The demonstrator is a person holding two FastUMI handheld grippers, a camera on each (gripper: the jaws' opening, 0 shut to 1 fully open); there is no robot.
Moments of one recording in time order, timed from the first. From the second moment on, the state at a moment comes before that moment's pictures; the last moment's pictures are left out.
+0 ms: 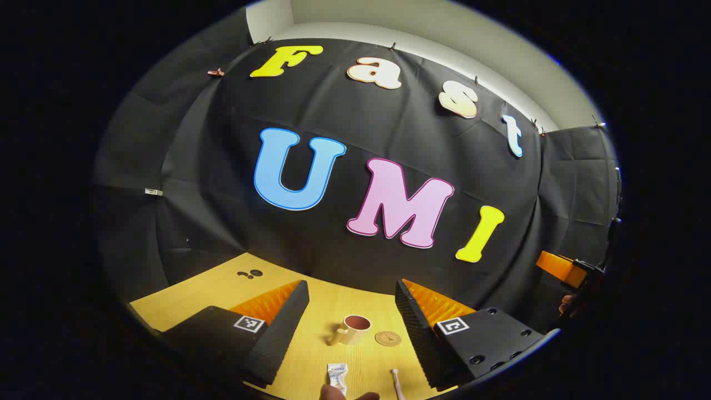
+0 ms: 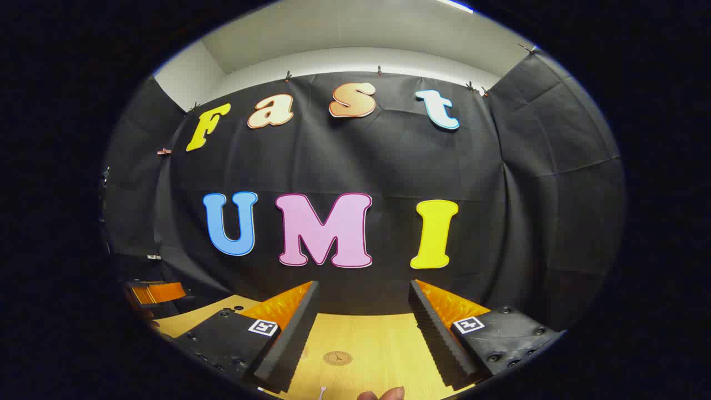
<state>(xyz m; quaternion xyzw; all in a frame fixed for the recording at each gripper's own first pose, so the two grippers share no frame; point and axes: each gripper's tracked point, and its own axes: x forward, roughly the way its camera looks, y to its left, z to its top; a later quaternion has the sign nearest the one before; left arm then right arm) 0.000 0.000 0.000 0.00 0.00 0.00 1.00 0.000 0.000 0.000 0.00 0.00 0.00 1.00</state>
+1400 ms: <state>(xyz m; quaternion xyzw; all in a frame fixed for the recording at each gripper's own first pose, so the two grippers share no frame) -0.005 0.003 -0.171 0.01 0.32 0.00 0.95 -0.015 -0.007 -0.044 0.01 0.07 -0.01 1.00</state>
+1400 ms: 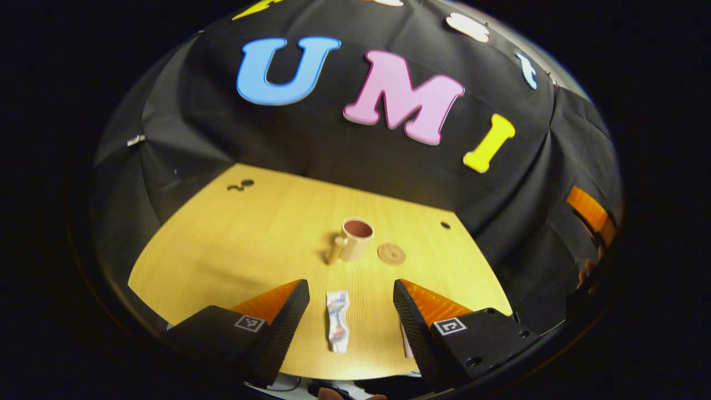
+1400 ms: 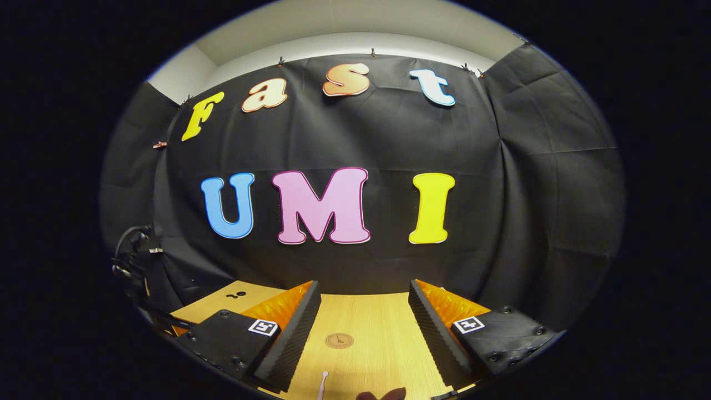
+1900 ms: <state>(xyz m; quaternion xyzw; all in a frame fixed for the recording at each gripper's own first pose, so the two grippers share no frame) -0.008 0.022 -0.314 0.00 0.53 0.00 0.85 -0.033 -0.040 -0.065 0.01 0.10 -0.04 0.99</state>
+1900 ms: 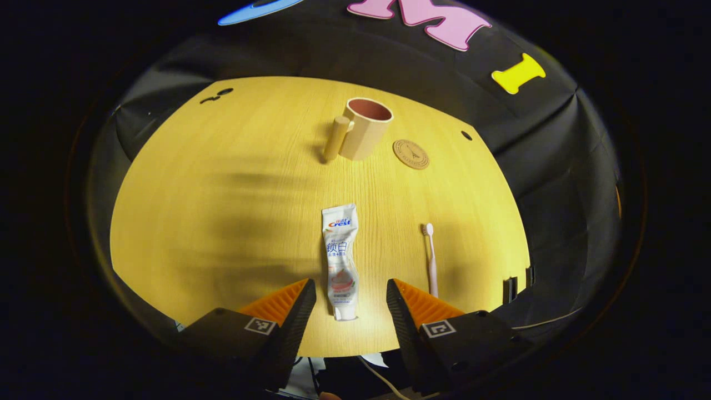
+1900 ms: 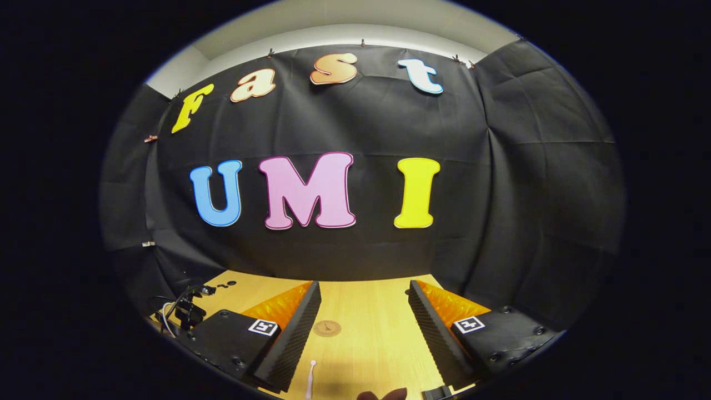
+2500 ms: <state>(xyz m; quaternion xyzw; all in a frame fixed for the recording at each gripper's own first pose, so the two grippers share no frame) 0.037 0.037 -0.366 0.01 0.59 0.02 0.81 -0.038 -0.082 -0.077 0.01 0.12 -0.08 0.99</state>
